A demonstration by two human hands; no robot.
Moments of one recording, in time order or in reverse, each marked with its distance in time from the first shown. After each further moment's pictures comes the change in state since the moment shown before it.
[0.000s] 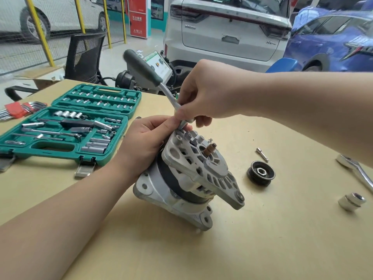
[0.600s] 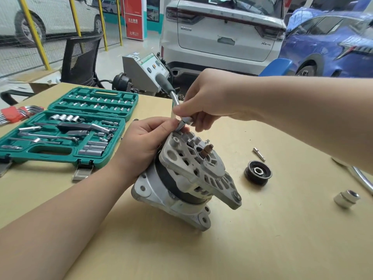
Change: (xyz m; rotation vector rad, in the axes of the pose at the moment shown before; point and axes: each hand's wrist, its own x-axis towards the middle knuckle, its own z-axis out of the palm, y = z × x) left_hand 0.001 -0.001 -0.001 -0.022 -0.027 0.009; right_hand -0.002 0.005 0.003 0.313 0.000 0.190
